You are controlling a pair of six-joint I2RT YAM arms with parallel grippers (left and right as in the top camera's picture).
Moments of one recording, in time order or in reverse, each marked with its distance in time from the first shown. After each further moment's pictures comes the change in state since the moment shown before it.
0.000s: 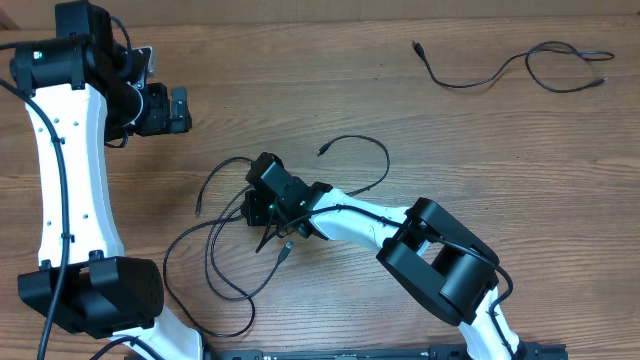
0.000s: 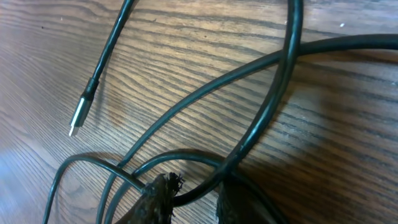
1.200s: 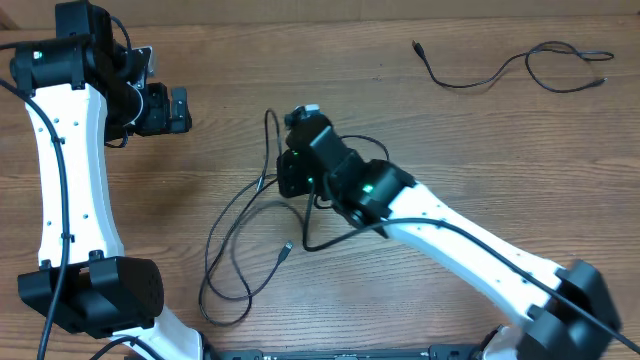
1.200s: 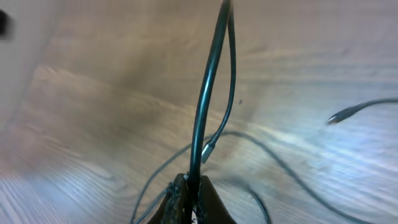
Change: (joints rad) left arm 0.000 0.000 0.000 0.000 0.000 0.000; right arm -0.090 -0.507 -0.005 -0.328 0.203 -0.203
